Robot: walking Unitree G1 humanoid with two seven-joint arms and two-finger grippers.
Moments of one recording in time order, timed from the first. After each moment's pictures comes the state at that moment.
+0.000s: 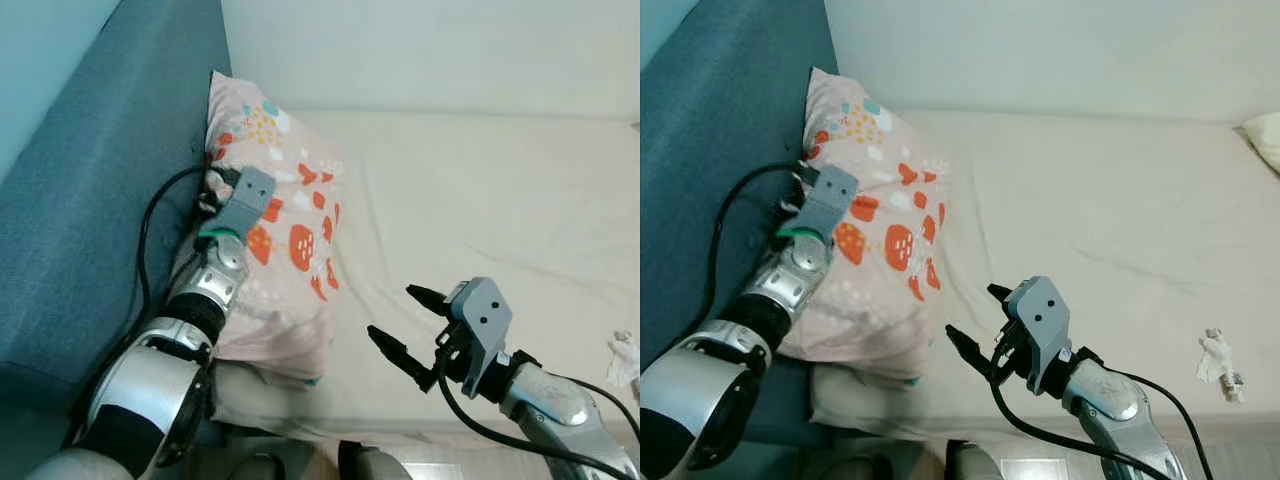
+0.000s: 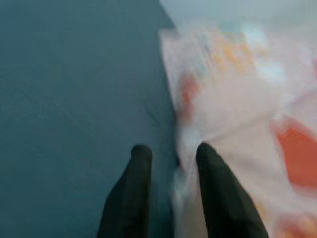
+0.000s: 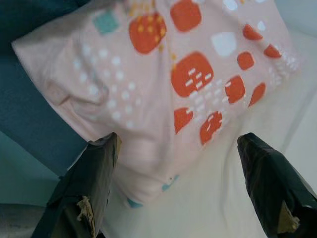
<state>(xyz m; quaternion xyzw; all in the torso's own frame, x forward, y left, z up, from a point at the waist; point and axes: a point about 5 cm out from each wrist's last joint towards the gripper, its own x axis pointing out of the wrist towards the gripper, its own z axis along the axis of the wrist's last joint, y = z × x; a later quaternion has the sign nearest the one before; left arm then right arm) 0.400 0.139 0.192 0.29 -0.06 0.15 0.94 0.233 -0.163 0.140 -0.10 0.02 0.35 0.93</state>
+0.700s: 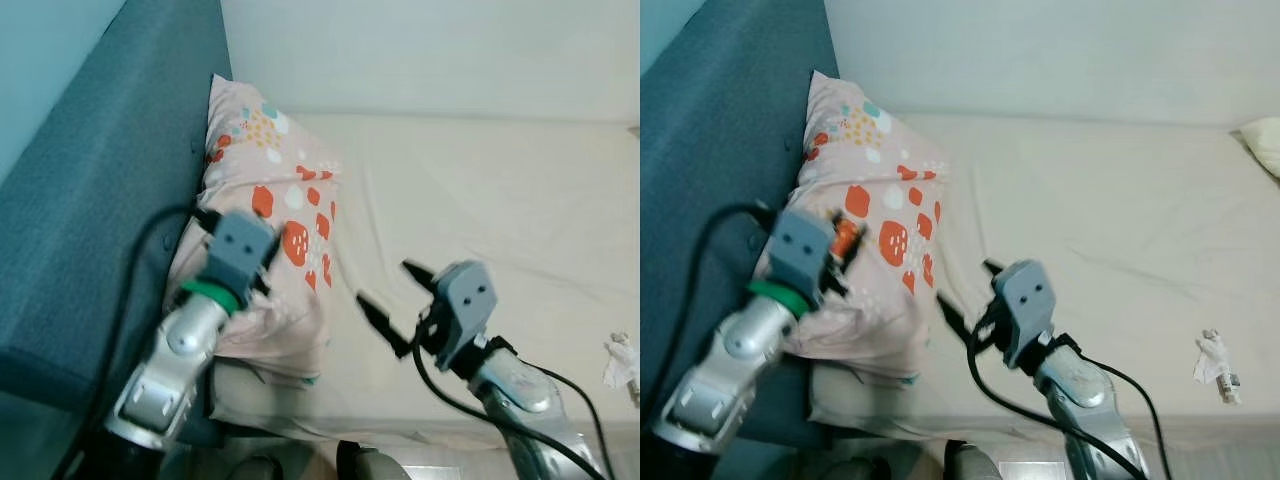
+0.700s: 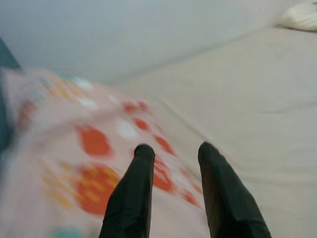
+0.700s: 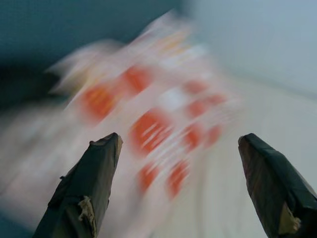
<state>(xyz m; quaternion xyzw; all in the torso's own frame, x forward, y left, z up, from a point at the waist) 0.282 0.105 0.155 0.11 -0.06 -0.20 0.97 0.262 -0.143 0.153 -0.03 -0.09 0.21 0.97</state>
